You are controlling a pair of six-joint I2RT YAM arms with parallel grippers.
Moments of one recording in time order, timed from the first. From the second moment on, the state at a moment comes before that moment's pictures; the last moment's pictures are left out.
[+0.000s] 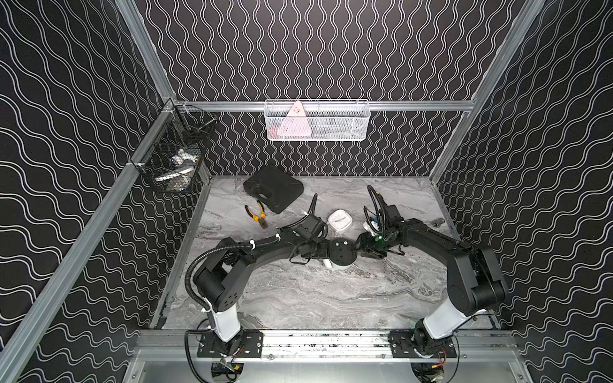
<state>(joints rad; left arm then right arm) -0.65 1.78 1.10 -0.32 0.21 -0.63 0.27 1.67 1.00 -0.61 -0.58 0.42</state>
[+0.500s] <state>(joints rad) -0.65 1.78 1.10 -0.32 0.21 -0.63 0.27 1.71 0.99 -0.58 -0.62 0.42</state>
